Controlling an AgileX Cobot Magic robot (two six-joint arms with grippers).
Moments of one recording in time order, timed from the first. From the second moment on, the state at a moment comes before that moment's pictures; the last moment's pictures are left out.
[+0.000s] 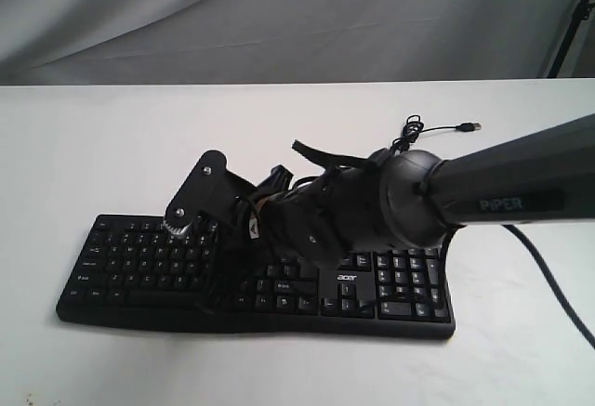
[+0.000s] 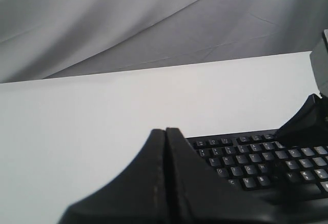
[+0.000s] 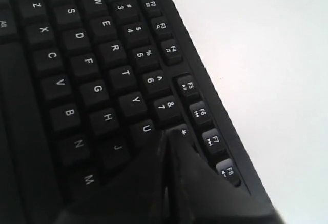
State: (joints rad) left arm -0.20 0.00 0.00 0.04 0.26 -0.02; right arm 0.84 2.06 -1.18 0.02 0.02 -0.38
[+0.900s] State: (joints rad) left arm -0.20 0.00 0.00 0.04 0.26 -0.02; right arm 0.84 2.10 -1.18 0.02 -0.06 -0.41
